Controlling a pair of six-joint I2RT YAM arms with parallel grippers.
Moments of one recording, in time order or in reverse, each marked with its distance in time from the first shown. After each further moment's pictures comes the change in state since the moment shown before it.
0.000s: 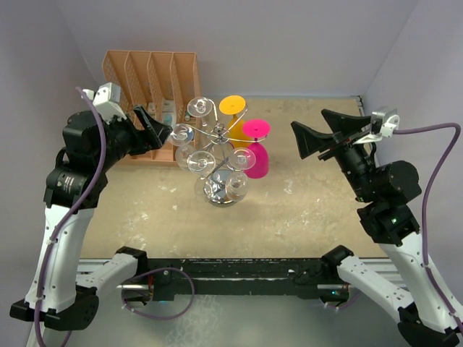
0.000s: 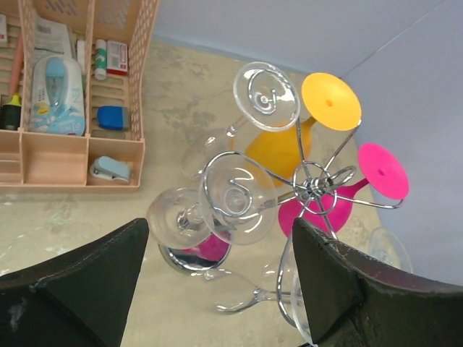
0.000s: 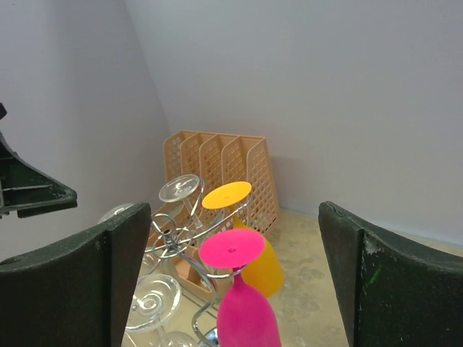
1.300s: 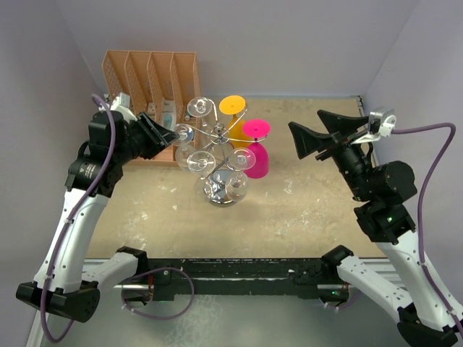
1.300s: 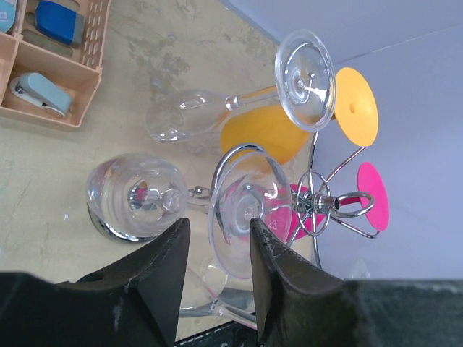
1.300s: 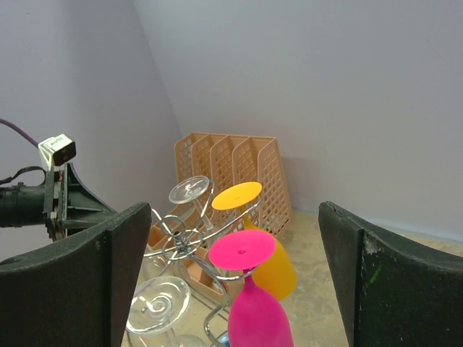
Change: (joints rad) left arm 0.000 0.067 -0.132 0.045 0.049 -0.328; right arm 0.000 -0.002 -0.033 0.047 -0.022 0.045
